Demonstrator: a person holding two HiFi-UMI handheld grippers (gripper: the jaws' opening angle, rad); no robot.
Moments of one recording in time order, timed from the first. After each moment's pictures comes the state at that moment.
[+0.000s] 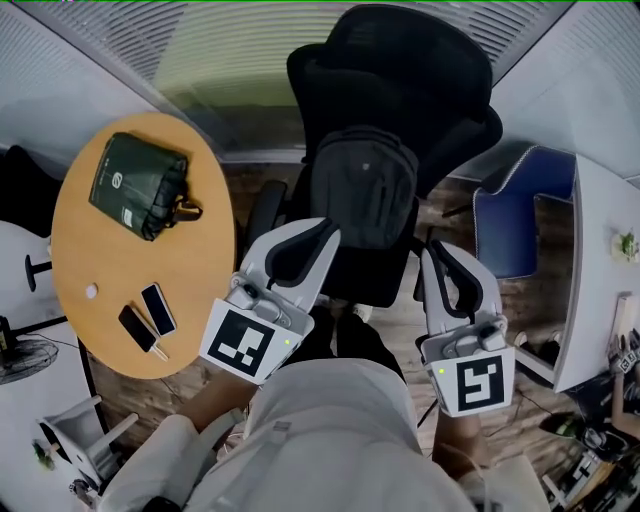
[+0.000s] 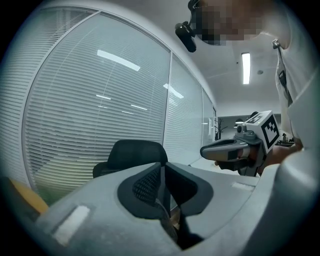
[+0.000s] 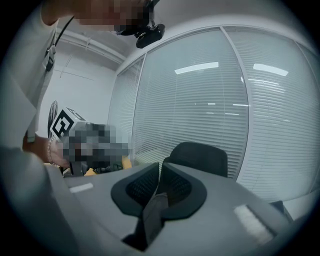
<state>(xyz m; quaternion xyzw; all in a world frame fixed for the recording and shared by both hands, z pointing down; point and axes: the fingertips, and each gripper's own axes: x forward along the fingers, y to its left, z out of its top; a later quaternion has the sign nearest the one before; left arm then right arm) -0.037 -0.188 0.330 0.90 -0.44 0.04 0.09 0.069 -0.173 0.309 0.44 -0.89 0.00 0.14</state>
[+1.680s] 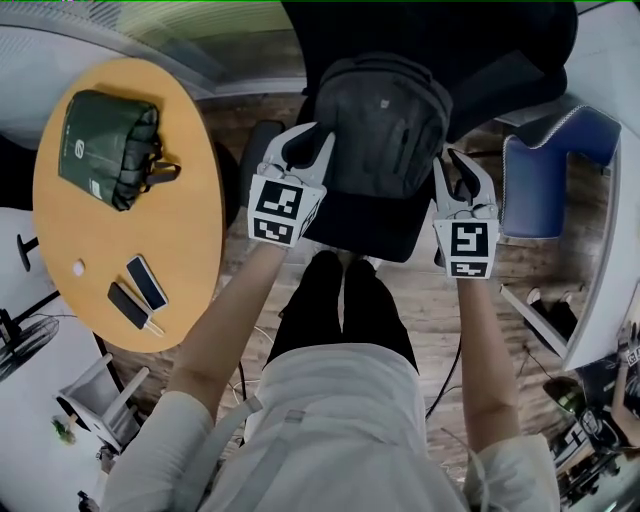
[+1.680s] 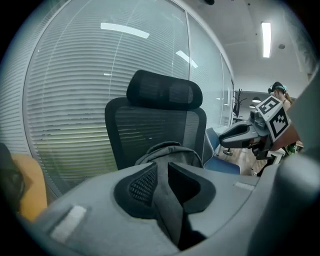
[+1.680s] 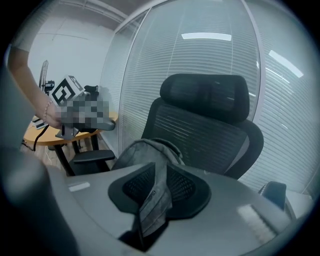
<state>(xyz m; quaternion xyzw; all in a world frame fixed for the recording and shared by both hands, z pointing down) -0.073 -0.304 0.621 0.85 -0.48 0.16 0.15 0.112 -0.290 0.603 0.44 -0.84 0.01 0.30</state>
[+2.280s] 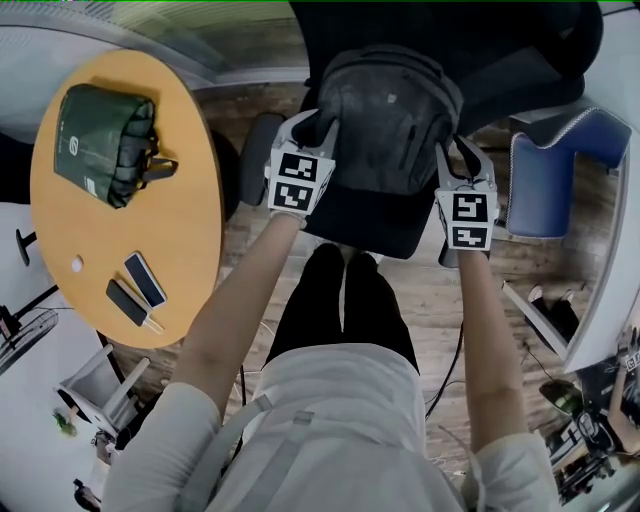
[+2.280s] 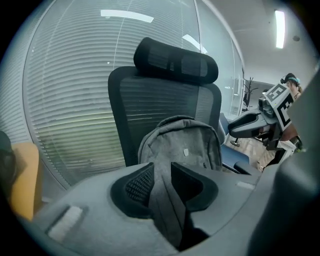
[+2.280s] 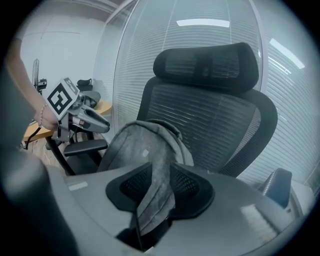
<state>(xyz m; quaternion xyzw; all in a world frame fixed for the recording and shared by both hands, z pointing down) -0.085 -0.335 0.711 0.81 -0.50 0.23 0.18 0.124 -0.323 0.675 0.45 -0.82 0.06 0.34</state>
